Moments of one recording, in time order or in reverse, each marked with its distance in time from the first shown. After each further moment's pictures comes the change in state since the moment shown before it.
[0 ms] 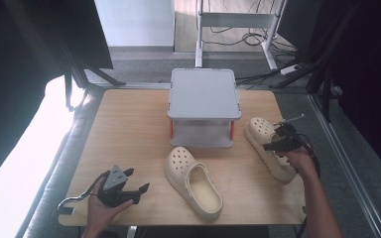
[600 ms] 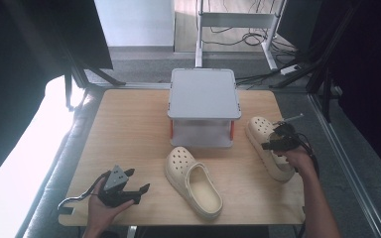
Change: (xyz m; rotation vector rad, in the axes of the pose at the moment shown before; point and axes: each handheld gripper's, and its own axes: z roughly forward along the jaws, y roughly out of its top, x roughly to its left) left arm -0.001 0.000 0.001 0.003 -0.004 0.000; right arm -0.001 0.004 0.008 -0.009 0.002 -0.025
